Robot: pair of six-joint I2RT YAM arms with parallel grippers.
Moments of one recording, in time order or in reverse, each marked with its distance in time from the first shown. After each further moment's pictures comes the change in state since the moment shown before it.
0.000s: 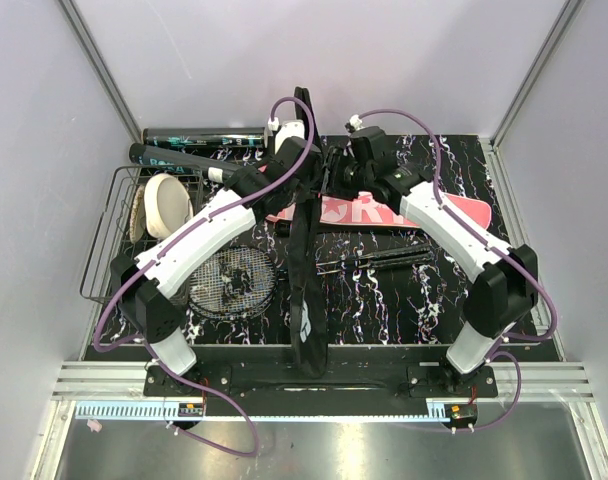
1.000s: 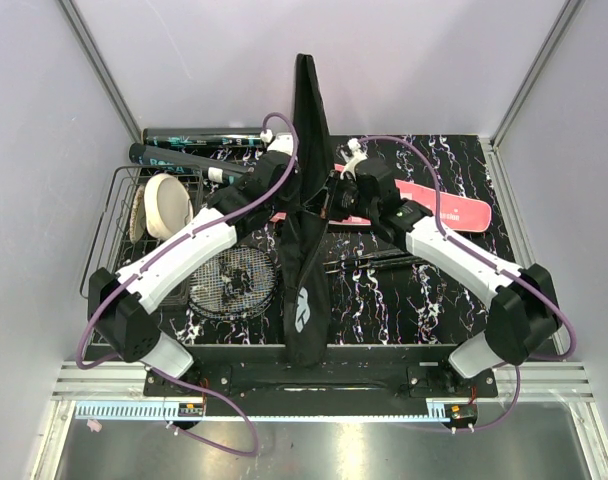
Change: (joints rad) left arm 0.051 -0.159 -0.301 0.275 0.188 0.092; right arm 0.072 -0.175 -0.366 0.393 -0.095 0.078
